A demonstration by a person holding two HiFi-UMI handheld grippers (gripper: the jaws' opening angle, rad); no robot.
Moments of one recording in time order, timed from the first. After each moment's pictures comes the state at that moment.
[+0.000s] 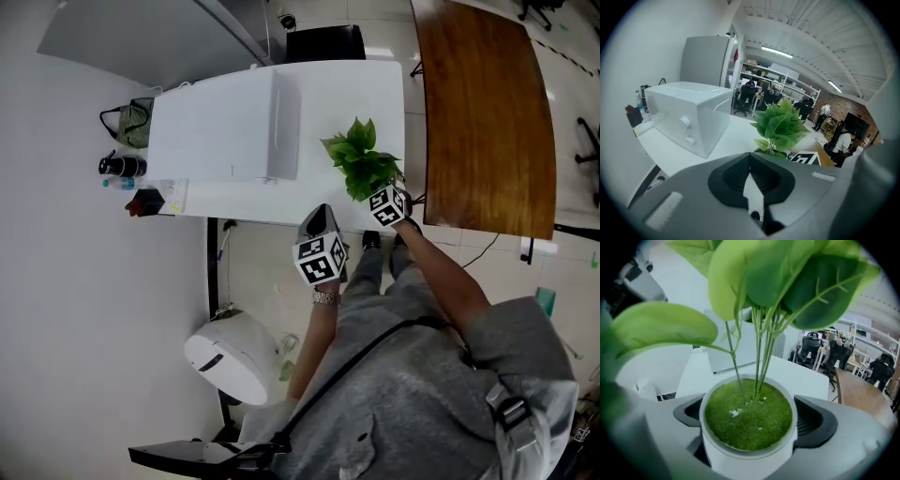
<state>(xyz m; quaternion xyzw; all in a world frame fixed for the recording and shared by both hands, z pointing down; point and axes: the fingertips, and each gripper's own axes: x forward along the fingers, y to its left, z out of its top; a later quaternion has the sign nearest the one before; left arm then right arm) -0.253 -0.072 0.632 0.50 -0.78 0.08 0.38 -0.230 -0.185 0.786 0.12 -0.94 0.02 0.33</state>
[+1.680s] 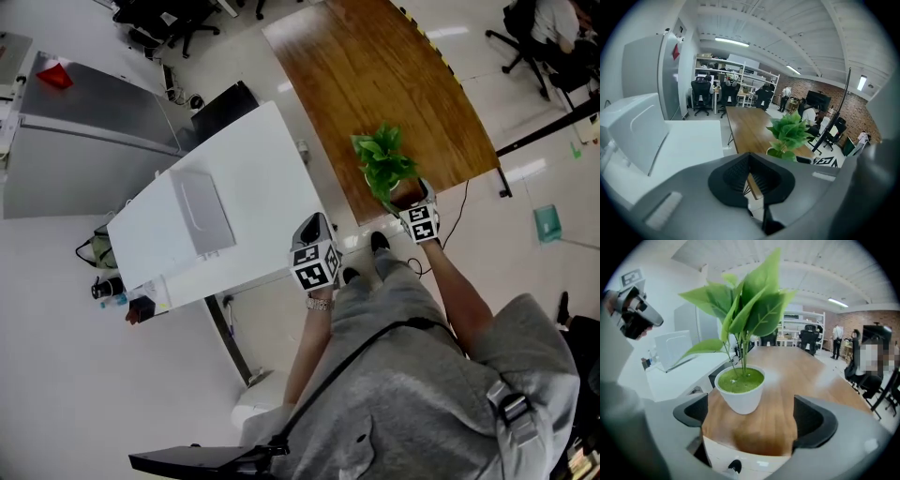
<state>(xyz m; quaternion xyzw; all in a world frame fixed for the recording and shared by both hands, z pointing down) -0.051 -0.189 0.623 0.68 -0.64 0.17 0.33 0.159 -0.272 0.789 0.43 -0.84 0.17 0.27</state>
